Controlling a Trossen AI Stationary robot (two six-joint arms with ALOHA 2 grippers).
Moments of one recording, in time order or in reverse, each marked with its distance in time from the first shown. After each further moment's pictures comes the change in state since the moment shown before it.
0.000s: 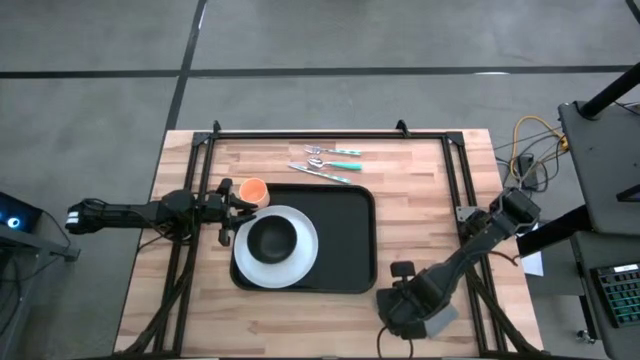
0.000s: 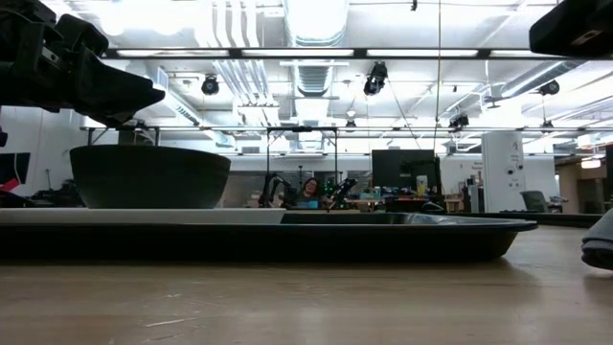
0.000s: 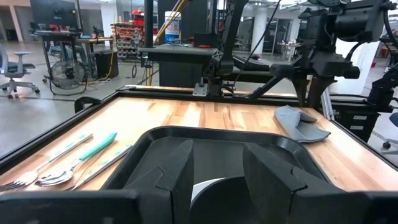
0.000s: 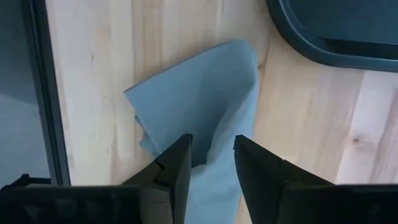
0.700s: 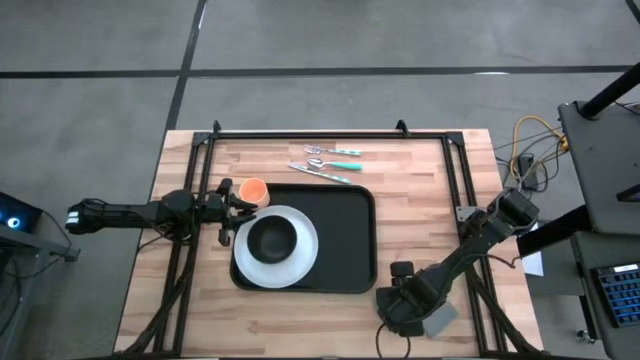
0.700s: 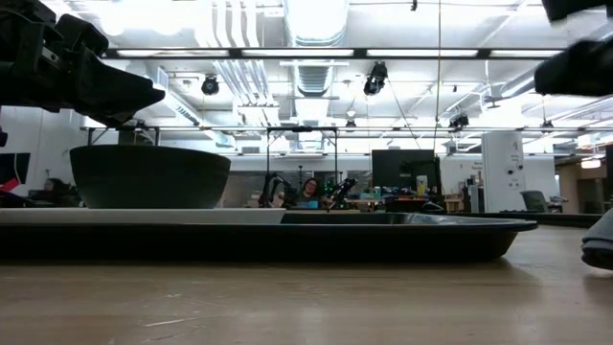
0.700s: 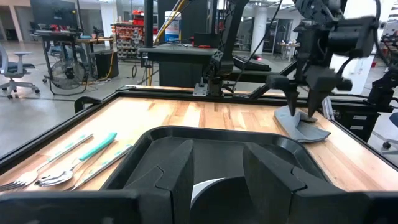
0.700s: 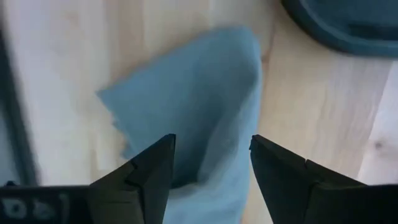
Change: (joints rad) left arm 0.000 0.000 0.000 0.000 0.000 0.000; right arm -0.005 0.013 -0.107 0.104 -0.005 0.012
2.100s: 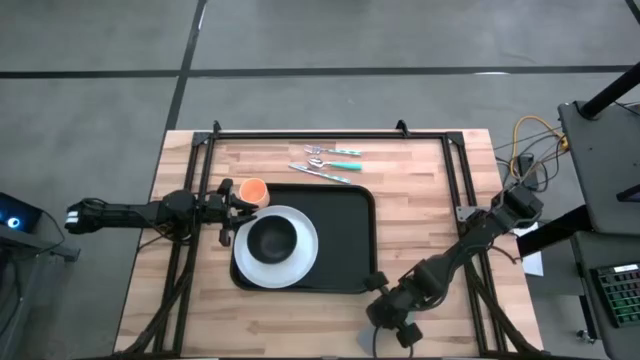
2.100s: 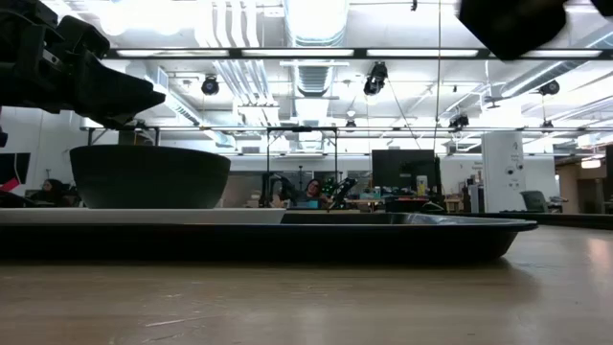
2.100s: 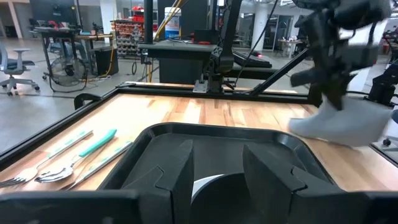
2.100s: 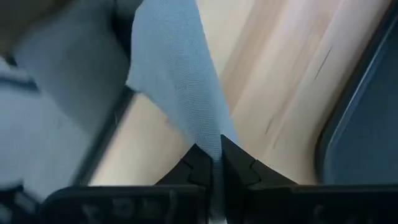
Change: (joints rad) left arm 0.000 0.012 0.000 0.000 0.000 0.000; right arm -0.043 -0.063 -0.025 0.373 -0.071 -0.446
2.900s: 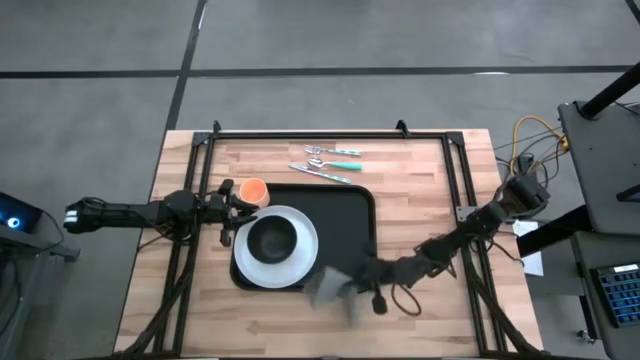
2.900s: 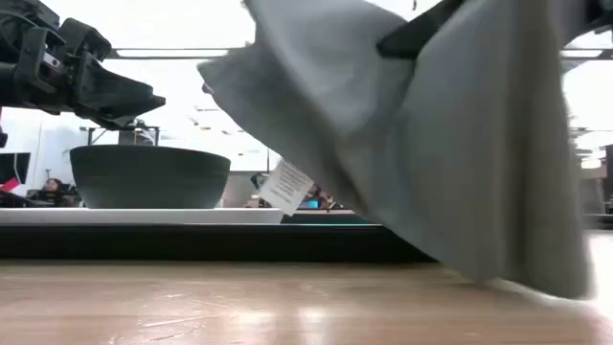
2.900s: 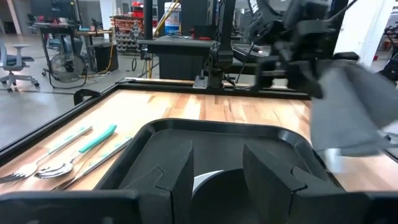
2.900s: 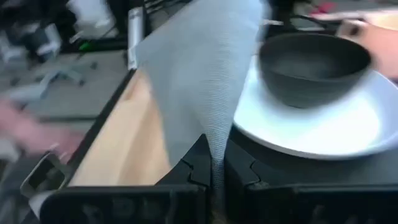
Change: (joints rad) left arm 0.000 0.023 0.000 0.002 0.000 0.000; right arm -0.118 -0.105 -0.562 1.187 0.450 0.050
